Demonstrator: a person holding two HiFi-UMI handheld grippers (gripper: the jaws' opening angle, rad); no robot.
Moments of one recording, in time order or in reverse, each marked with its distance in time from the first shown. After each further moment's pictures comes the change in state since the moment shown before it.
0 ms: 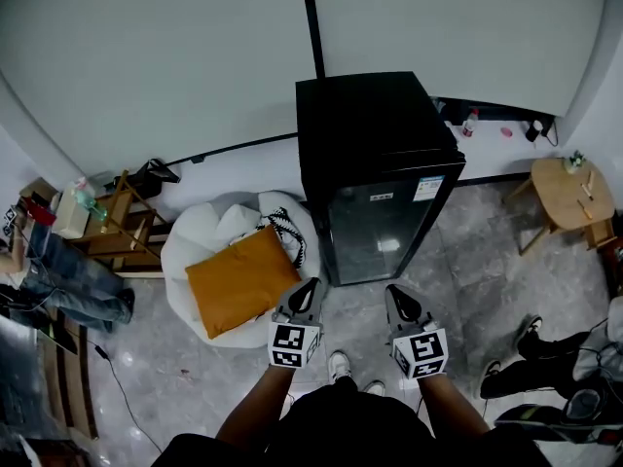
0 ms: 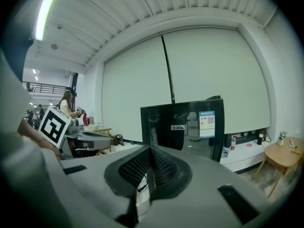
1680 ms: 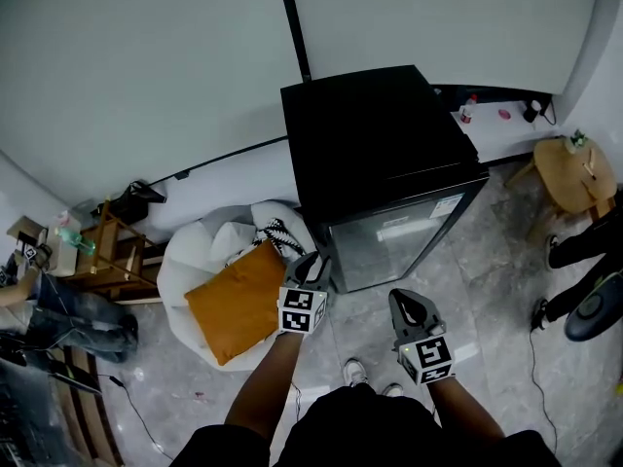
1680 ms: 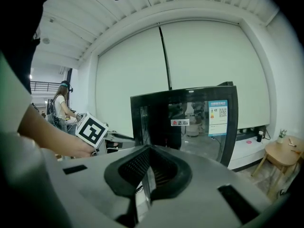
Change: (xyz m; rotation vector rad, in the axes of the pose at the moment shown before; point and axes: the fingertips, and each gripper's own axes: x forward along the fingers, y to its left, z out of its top) left arm 0.156 0.085 -0.022 0.025 0.143 -0.113; right arm 0.084 -0.015 -0.002 0.014 0.063 -0.044
